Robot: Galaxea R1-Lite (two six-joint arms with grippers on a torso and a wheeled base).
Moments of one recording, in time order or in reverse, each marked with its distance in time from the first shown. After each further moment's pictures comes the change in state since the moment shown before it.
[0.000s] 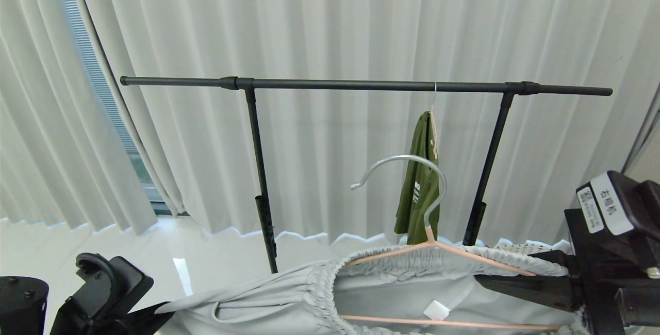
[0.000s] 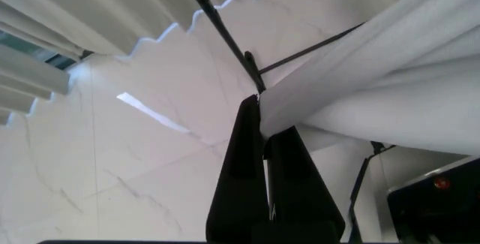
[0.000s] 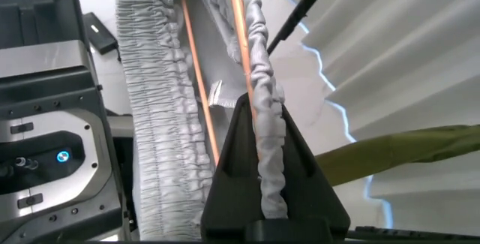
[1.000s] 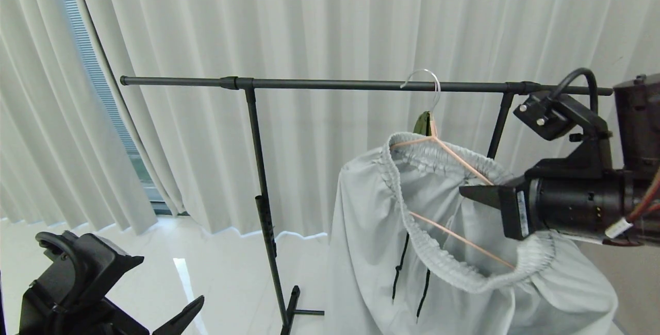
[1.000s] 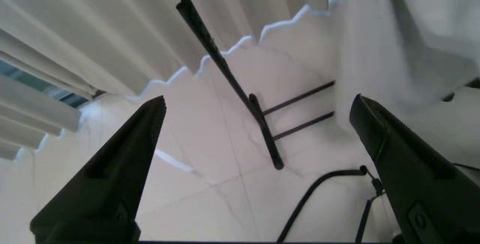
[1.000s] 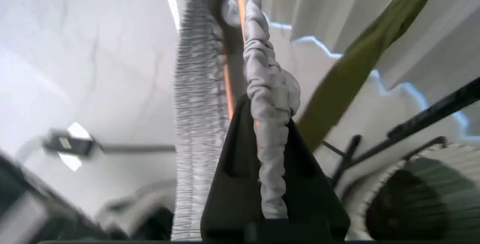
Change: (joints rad) left arm -0.044 -0.082 -0.075 0.000 0.010 -0.001; right arm -0.064 0.201 -0.203 -0.037 -0.383 0.584
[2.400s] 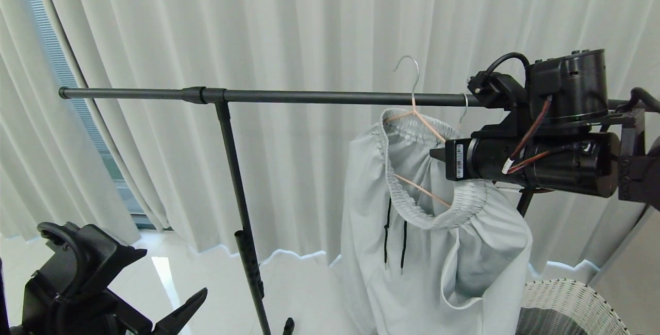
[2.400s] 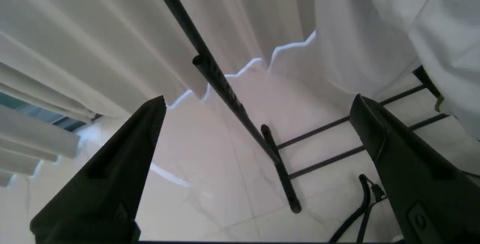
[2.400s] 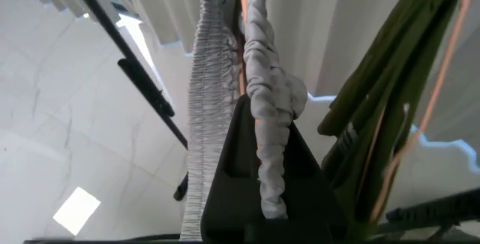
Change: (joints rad) left arm -0.004 0.013 -0.027 -0.001 -0.002 0.000; right arm -0.090 0.237 -0.174 -0.127 -0.011 0.035
